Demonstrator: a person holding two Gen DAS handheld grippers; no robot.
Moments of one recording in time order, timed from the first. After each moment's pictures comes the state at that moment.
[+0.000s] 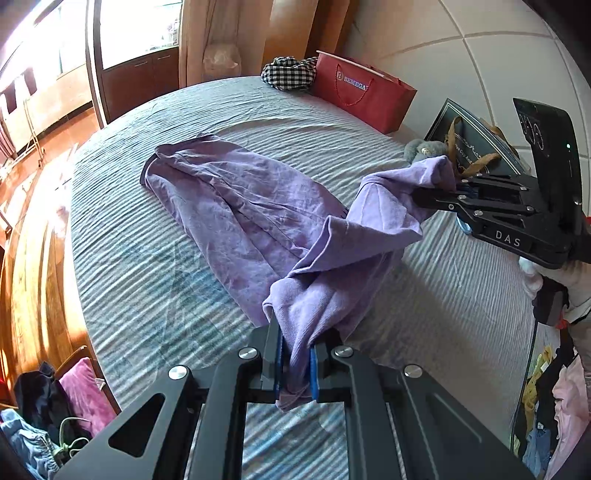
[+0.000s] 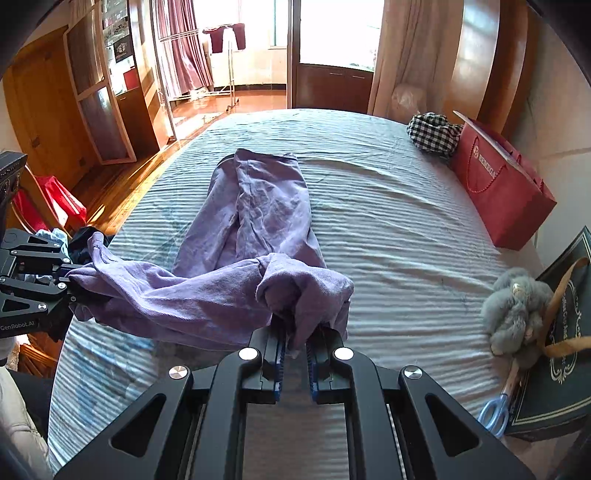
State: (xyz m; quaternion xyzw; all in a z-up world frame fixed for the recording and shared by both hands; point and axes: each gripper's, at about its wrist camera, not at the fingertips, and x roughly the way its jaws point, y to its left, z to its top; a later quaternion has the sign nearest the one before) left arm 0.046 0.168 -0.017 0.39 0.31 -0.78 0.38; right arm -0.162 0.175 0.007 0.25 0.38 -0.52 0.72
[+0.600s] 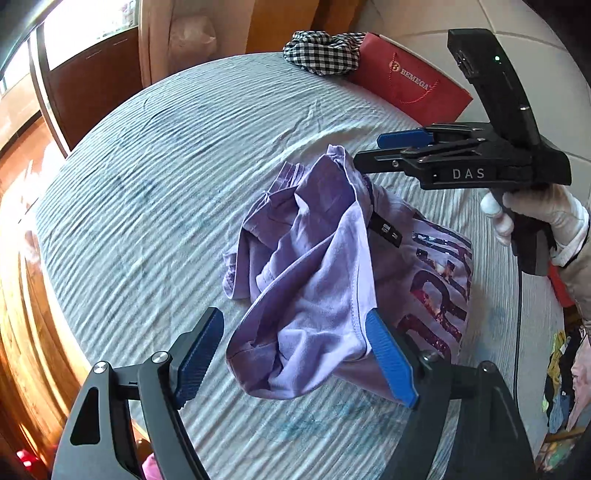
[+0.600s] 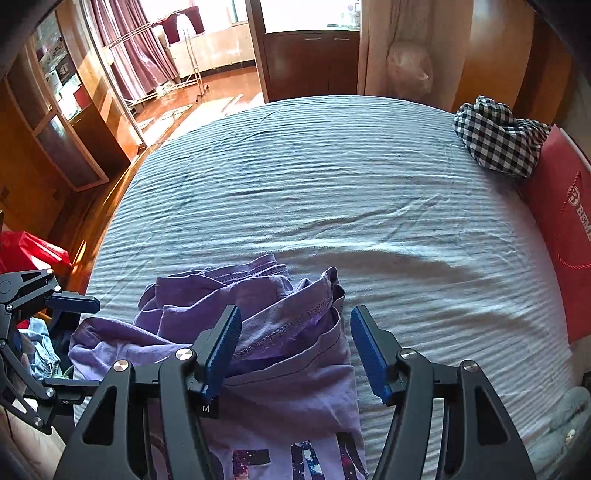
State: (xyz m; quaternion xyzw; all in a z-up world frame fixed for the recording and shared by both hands) left arm 0.103 -0.090 -0.055 0.46 0.29 -0.80 0.26; right arm -0.102 -0.093 -0.043 0.36 0.37 -0.53 0.68
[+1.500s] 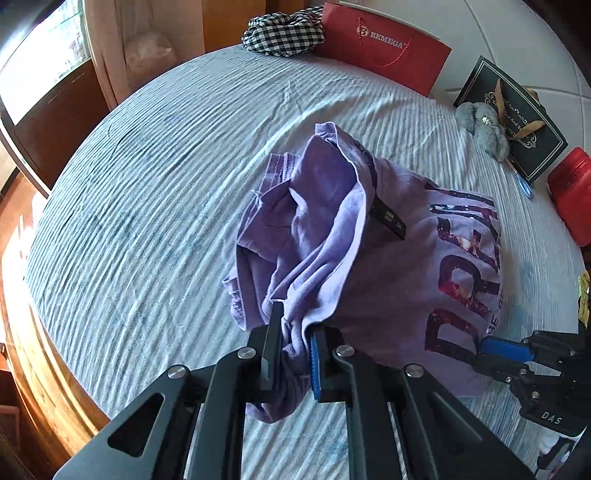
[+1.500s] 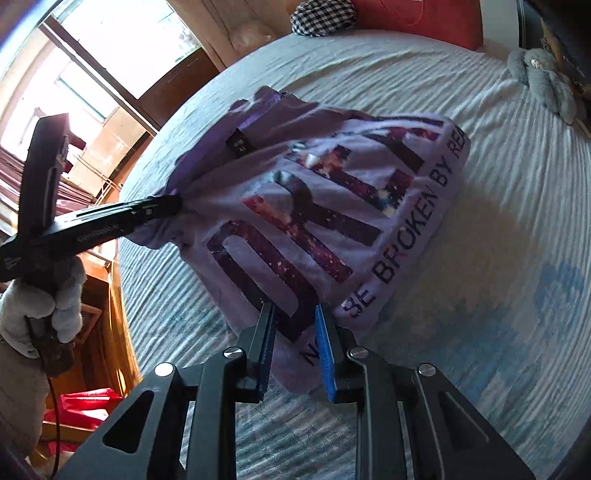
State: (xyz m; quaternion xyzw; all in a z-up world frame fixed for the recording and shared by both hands) left arm 0.090 -0.117 -0.084 0.51 0.22 -0.80 0.23; right arm -0.040 0.109 -0.095 0.56 0.16 -0.64 0.50
